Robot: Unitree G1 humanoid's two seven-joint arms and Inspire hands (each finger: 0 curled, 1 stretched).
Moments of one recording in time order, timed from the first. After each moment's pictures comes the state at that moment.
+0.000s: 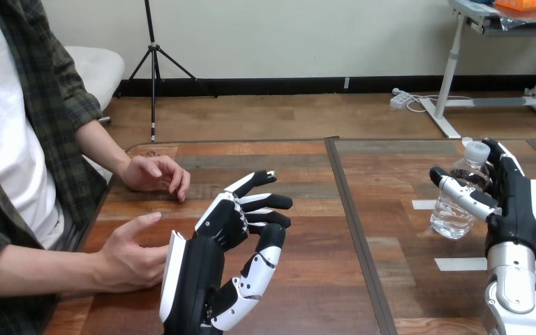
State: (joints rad) left arm 0.22 -0.05 -0.22 0.31 0.17 -0.98 0.09; right arm -0.49 -0.28 -0.22 1.11 0.01 -0.50 -0.20
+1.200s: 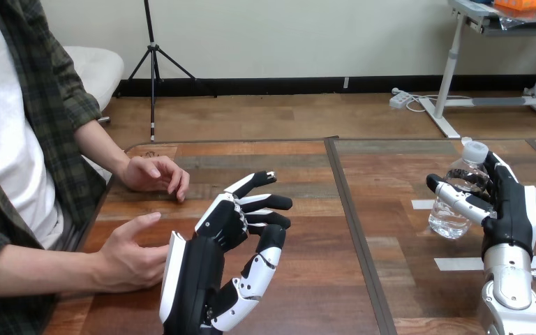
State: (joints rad) left arm 0.22 -0.05 -0.22 0.31 0.17 -0.98 0.10; right arm -0.52 -0.28 -0.22 1.15 0.00 -0.44 -0.20
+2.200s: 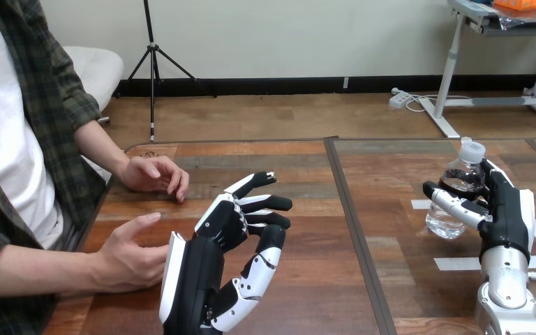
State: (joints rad) left arm 0.23 -0.05 -0.22 0.31 0.17 -0.98 0.10; right arm -0.54 -0.29 -0.19 1.18 -0.05 -0.41 -0.24
